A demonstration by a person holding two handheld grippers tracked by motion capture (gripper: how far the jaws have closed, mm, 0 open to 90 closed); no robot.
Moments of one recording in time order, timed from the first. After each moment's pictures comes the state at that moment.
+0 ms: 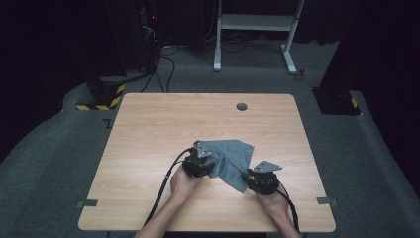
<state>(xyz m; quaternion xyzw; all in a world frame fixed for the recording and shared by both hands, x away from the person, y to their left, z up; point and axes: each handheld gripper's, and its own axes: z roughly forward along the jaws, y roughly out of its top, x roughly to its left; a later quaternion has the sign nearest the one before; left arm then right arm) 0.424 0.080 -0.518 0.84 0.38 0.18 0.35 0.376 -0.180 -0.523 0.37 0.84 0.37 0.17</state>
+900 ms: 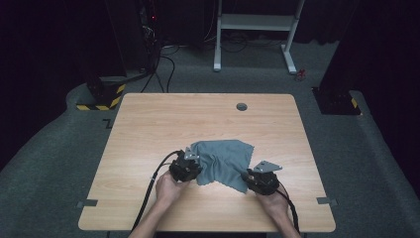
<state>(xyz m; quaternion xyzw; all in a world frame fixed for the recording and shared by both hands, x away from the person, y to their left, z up) 0.390 0.124 -0.502 0.85 0.38 0.14 0.33 0.376 -0.180 -0.523 0.36 0.84 0.37 0.17</state>
